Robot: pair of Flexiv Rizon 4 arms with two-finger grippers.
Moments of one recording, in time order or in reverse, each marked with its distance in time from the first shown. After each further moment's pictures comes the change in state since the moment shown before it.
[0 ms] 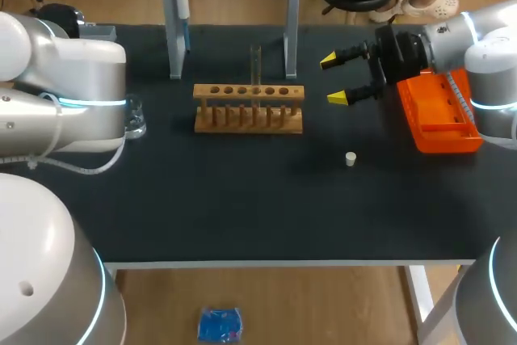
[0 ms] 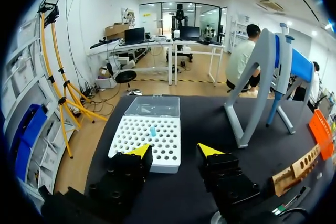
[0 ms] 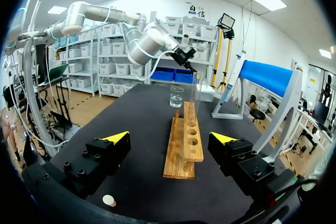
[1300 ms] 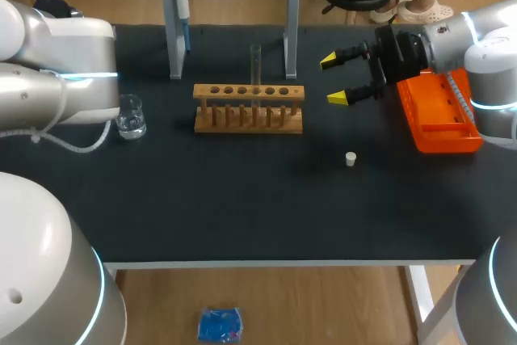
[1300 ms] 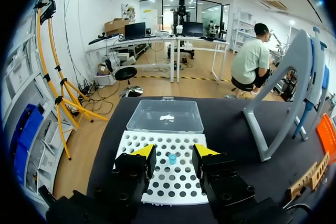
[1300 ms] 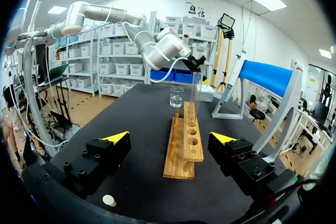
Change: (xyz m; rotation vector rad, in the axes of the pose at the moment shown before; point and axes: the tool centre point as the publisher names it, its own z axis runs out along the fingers) left arm -0.036 -0.018 0.067 -0.029 0.001 -0.009; right arm 0.000 0.000 0.000 0.000 0.000 0.000
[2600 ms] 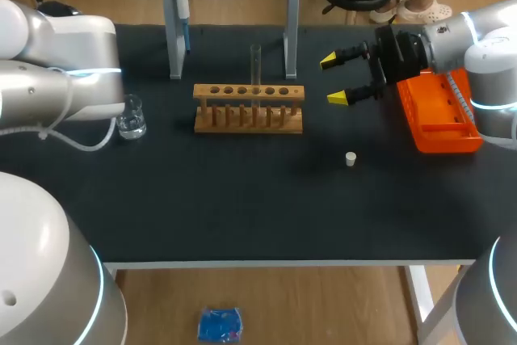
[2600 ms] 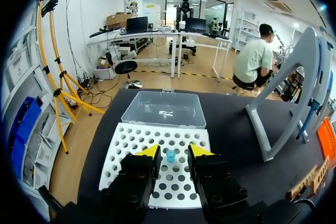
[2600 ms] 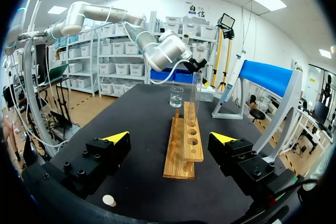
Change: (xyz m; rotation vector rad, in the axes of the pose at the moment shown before) left arm 0.002 0.012 0.015 -0.034 0.005 -0.033; right arm 0.000 0.000 0.000 0.000 0.000 0.000
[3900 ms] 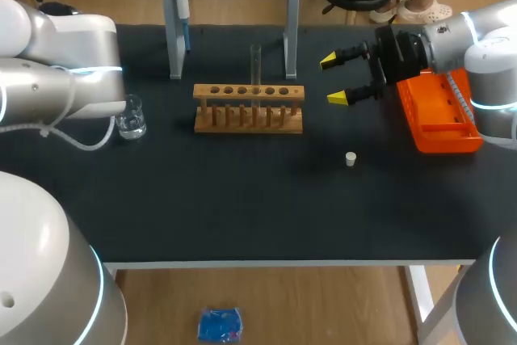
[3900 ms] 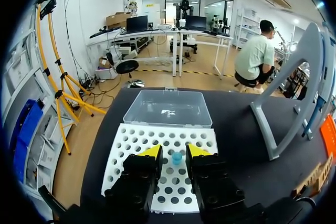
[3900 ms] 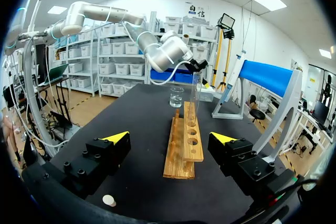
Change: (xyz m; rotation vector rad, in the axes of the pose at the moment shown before) left arm -0.006 0.000 0.007 -0.010 -0.019 0.020; right arm 0.000 0.000 0.000 0.000 0.000 0.000
